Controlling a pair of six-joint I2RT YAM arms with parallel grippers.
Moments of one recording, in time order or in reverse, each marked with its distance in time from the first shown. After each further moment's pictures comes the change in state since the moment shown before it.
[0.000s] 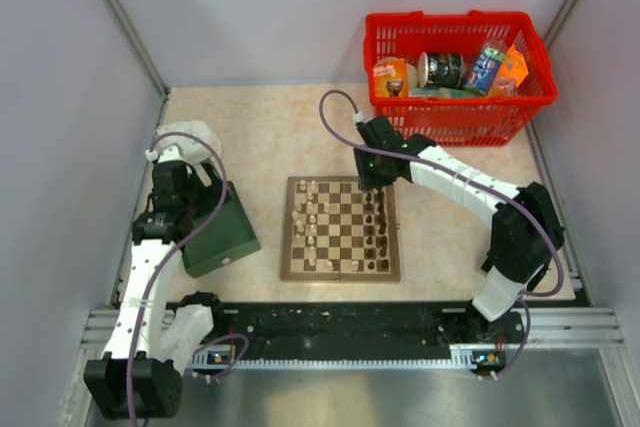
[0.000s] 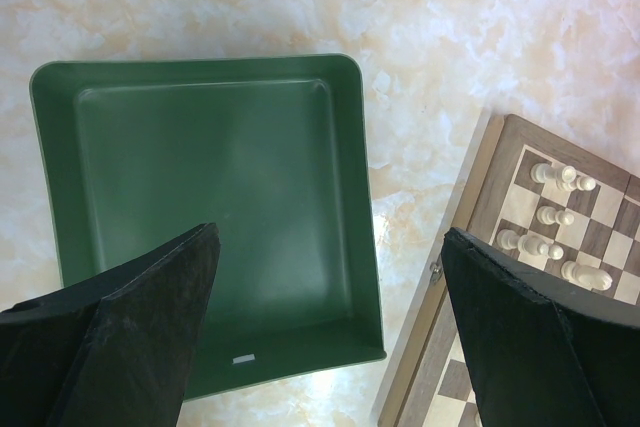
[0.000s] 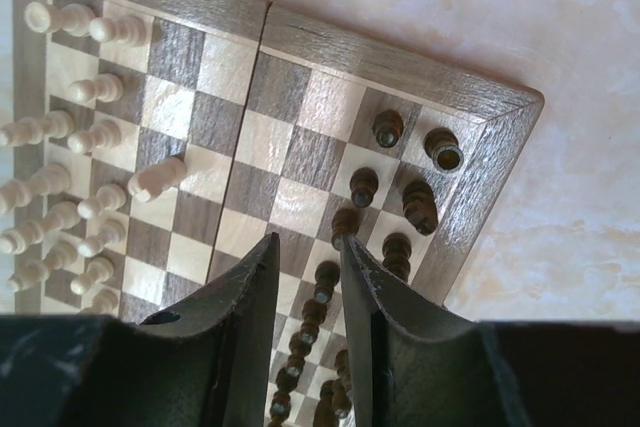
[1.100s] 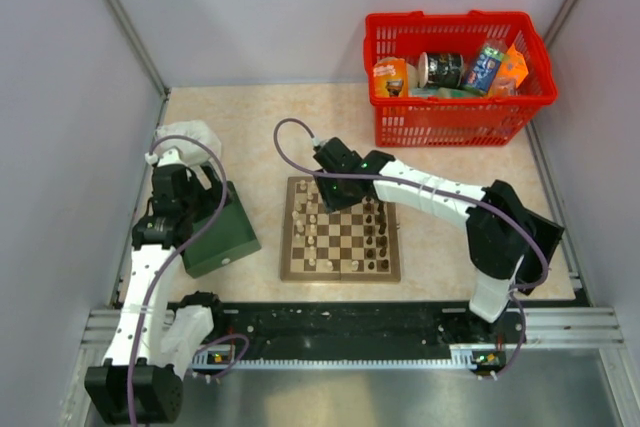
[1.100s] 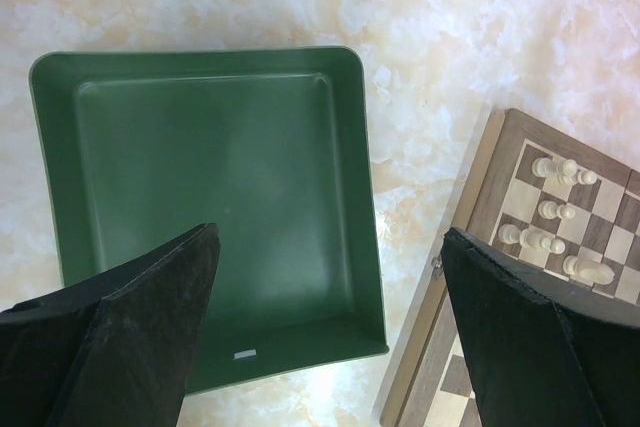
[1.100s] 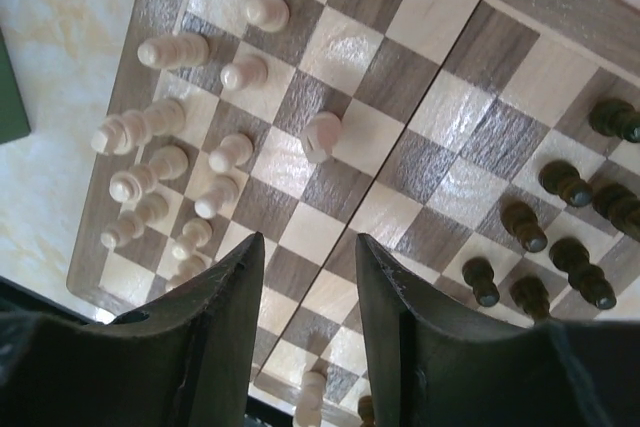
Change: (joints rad) left arm 0.000 -0.026 -0.021 -0.001 0.004 -0.001; right arm 0.237 0.086 0.076 -0.028 0.029 0.057
